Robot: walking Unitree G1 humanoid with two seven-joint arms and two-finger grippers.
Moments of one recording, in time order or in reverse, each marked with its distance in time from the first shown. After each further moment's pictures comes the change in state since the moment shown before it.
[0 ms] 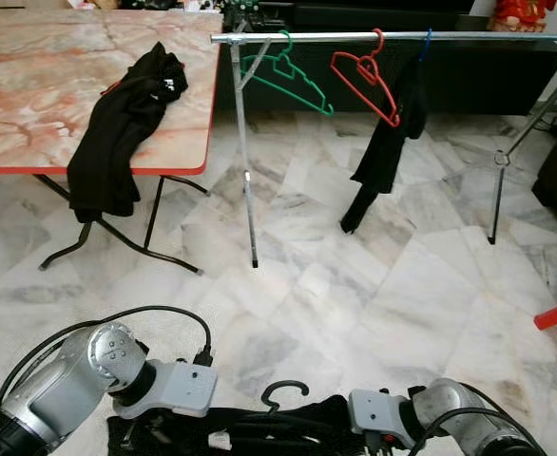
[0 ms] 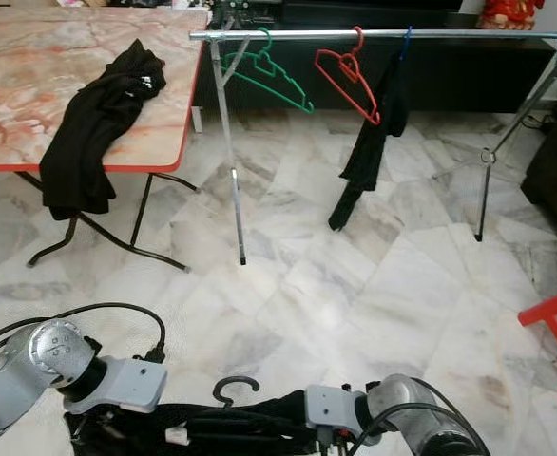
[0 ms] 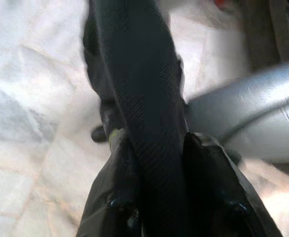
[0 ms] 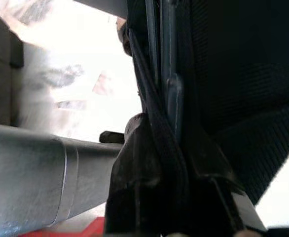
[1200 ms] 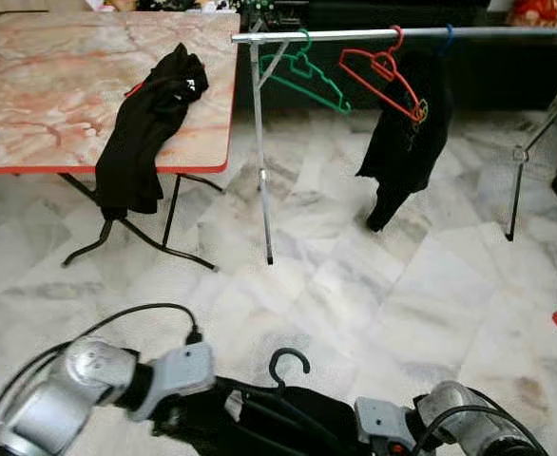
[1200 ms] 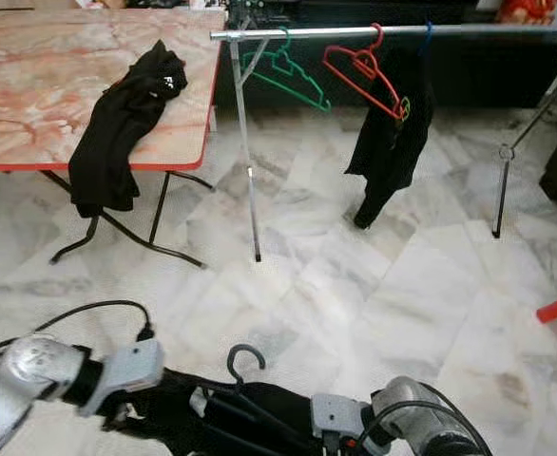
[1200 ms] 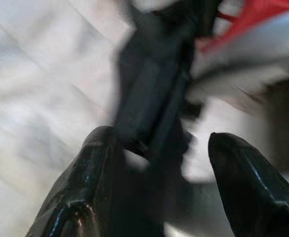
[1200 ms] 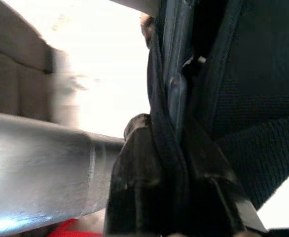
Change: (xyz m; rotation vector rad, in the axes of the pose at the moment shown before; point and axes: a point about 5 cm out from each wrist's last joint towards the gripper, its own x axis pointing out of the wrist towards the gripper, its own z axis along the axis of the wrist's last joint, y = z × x) left arm -0.003 0.006 0.007 -0.199 -0.295 0.265; right arm 0.001 0.006 -0.010 0.085 0.034 0.057
